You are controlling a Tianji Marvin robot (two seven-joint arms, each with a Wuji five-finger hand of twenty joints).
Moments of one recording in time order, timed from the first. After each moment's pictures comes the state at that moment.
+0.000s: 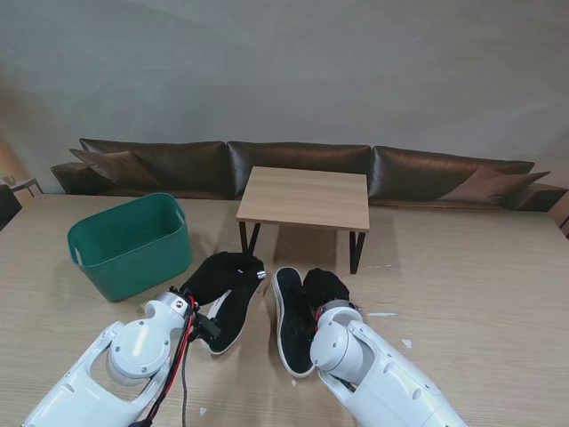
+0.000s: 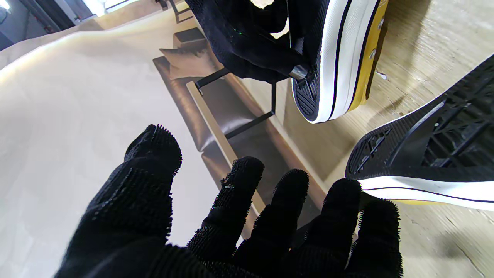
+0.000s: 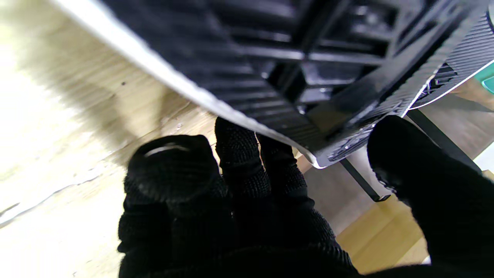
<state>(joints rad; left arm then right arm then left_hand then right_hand) 1.57 -1.14 -1.19 -1.69 0.14 0.03 -0.04 -1.27 -1.32 0.80 -1.26 -0.31 0.45 -0.36 0.83 -0.36 0.30 -0.09 0.77 0.31 0.19 0.42 0.78 0.45 0.12 0.37 0.51 0.53 0.22 0.41 0.20 0.48 0.30 0.72 0.28 -0.58 1.11 -0.15 0.75 0.22 0.65 0.58 1.03 0.23 0.86 0.78 1.26 0.29 1.25 0.75 0.43 0.39 1.47 0.80</state>
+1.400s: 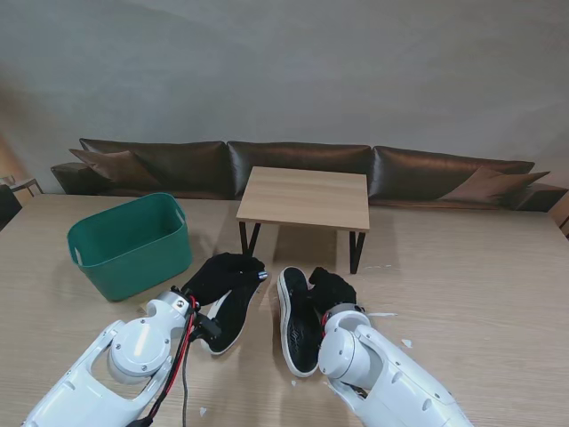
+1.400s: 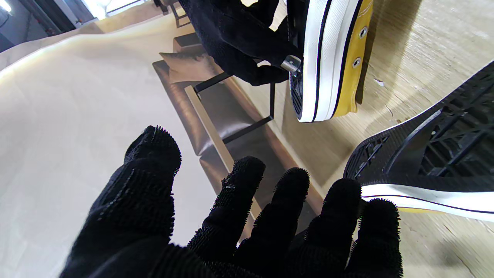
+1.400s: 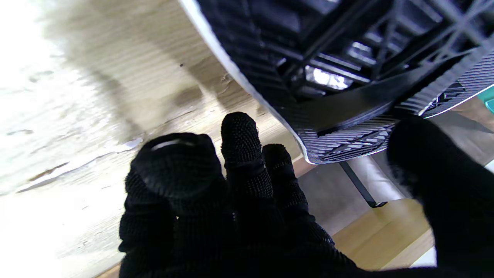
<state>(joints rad) 1.56 -1.14 -1.18 -1.68 0.13 0.03 -0.06 -1.30 -1.27 0.80 -1.33 -0.41 0.48 -0.31 0.85 -0.34 0.24 -0.09 0.77 0.32 0.20 0.42 0.79 0.45 0.12 0.37 0.51 0.53 0.22 0.41 0.20 0.48 0.29 0.73 0.25 -0.56 0.97 -0.13 0.46 0.23 0.67 0.35 0.96 0.21 0.86 0.75 1.24 0.27 1.24 0.75 0.43 0.38 1.47 0.80</state>
